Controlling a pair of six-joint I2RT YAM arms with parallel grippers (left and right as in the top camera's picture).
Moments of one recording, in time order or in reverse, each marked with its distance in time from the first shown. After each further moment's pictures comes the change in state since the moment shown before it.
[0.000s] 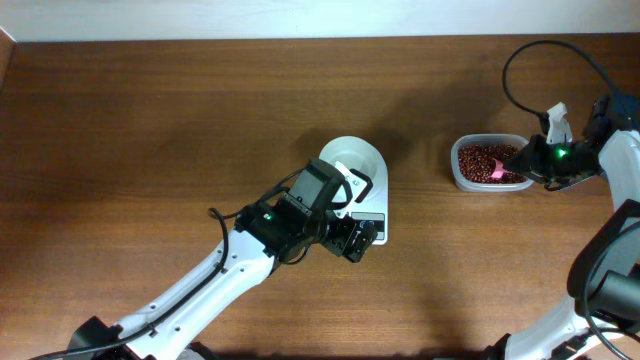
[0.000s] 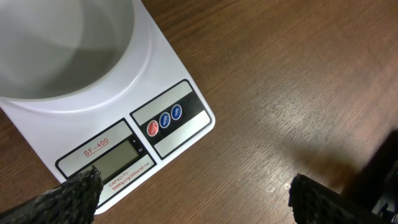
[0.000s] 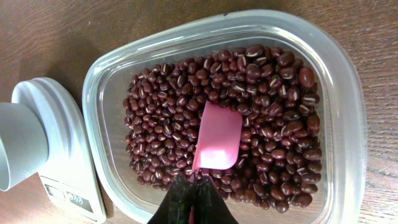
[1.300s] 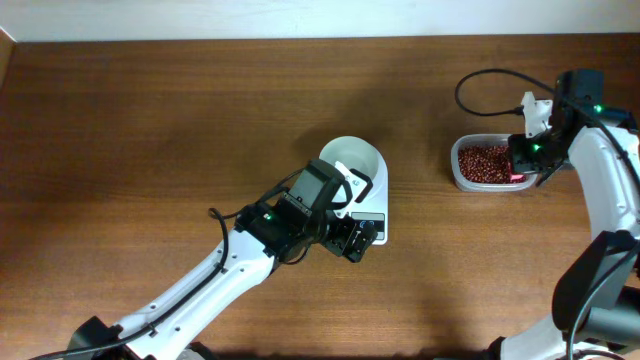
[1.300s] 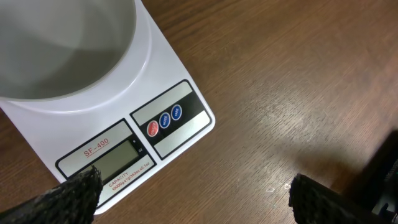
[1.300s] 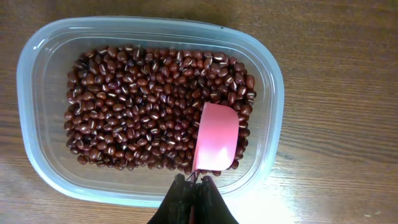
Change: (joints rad) left arm 0.000 0.000 0.000 0.000 0.000 0.000; right arm 0.183 -0.138 0.006 0.000 0.497 -0.117
